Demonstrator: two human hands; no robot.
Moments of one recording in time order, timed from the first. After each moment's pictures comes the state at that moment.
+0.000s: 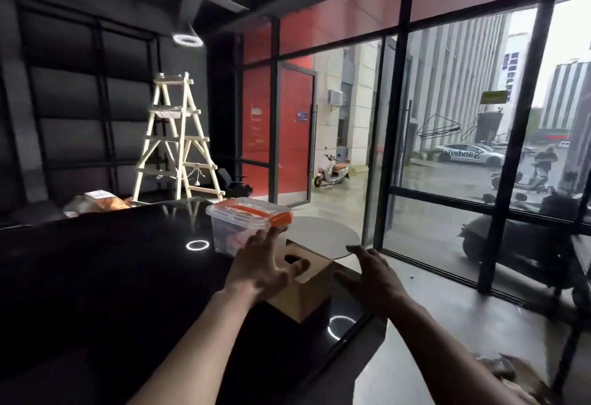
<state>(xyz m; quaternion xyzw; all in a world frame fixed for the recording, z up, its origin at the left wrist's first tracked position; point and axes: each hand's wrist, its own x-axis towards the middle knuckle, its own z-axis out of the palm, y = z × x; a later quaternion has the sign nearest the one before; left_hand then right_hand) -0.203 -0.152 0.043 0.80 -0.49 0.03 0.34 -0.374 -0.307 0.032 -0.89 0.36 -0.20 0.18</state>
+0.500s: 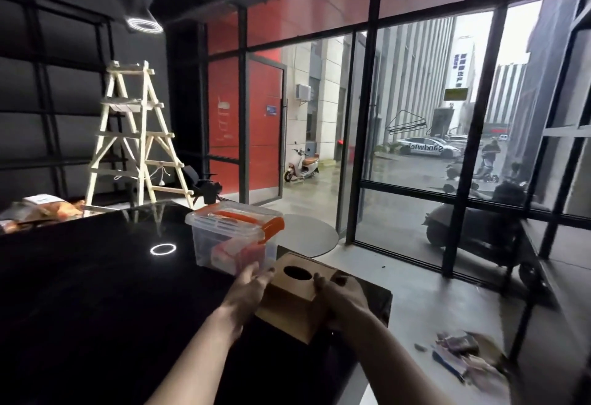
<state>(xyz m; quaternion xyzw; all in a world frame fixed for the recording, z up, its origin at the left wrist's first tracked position) -0.133 -0.173 -0.005 0.67 -0.31 -0.33 0.59 -0.278 -0.302 -0.020 -0.60 0.51 -0.28 0.54</state>
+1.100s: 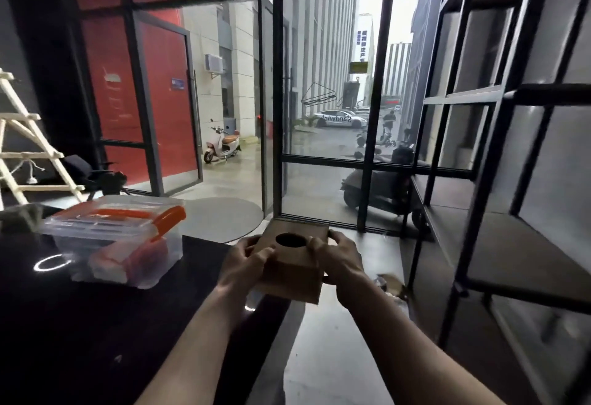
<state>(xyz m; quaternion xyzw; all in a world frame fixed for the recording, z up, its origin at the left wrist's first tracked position) -0.234 -0.275 0.004 0.61 -0.37 -0.37 0.60 -0.389 -0.352 0.002 -0.55 0.54 -0.43 0.47</state>
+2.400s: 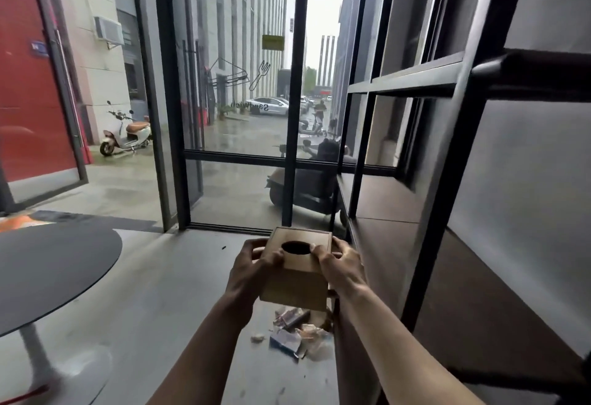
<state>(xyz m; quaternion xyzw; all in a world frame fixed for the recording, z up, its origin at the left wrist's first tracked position) -0.473 -0.863 -0.040 0.53 -0.45 -0.46 0.55 -0.640 -0.881 -0.024 -0.50 0.63 -0.45 0.39</state>
